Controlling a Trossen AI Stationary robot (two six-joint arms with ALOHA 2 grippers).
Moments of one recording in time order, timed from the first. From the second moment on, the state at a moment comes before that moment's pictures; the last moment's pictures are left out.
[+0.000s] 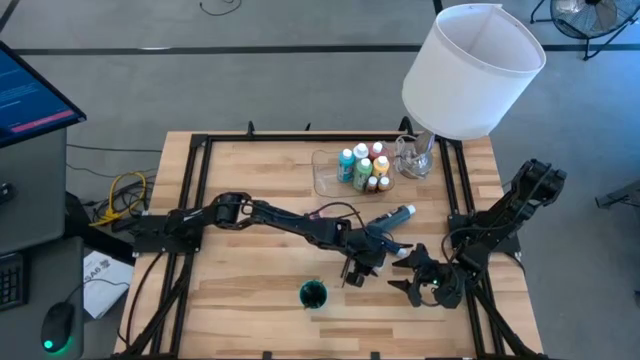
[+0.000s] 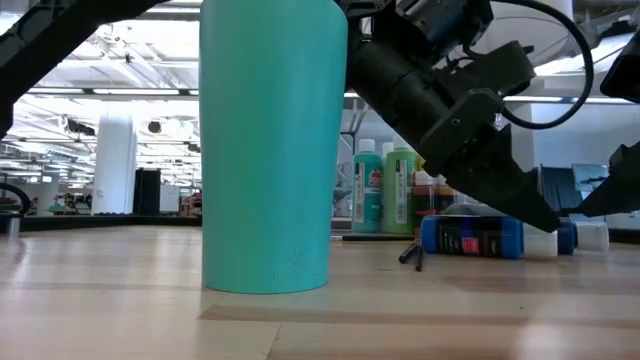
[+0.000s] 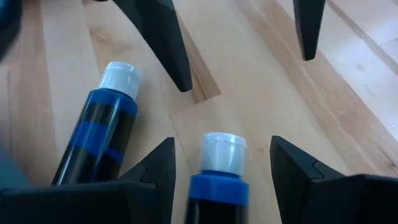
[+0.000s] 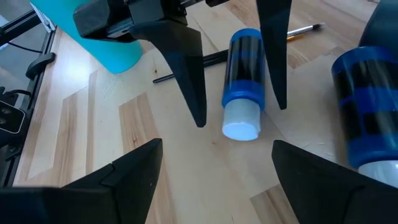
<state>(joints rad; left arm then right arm) -0.14 2.40 1.85 -0.22 0.10 0.26 0.93 1.40 0.35 0.16 0.81 1.17</state>
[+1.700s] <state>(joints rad) -0.14 2.41 1.85 -0.32 0.05 0.28 0.93 1.40 0.35 0.16 0.82 1.17</state>
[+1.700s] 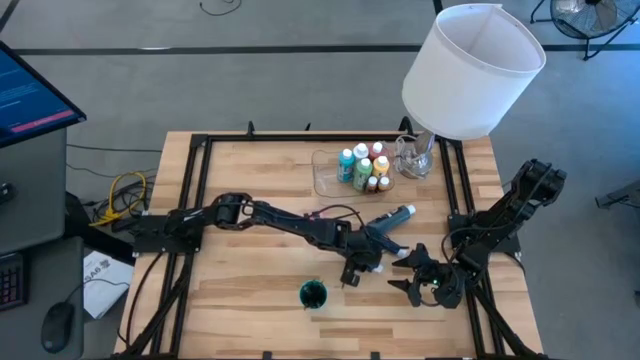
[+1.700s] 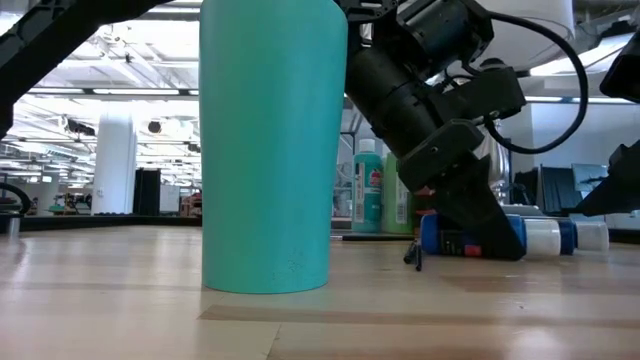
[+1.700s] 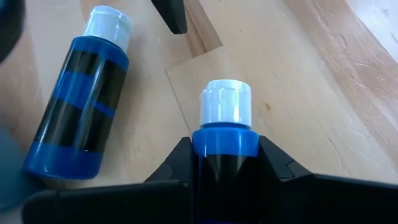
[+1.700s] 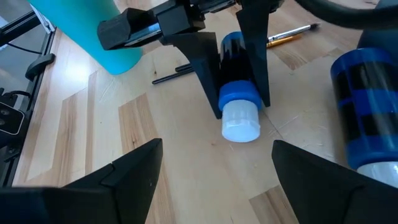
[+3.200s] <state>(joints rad) 0.11 1.94 1.08 1.03 0.25 -0.16 0.84 1.40 0.35 0.22 0.94 1.13</state>
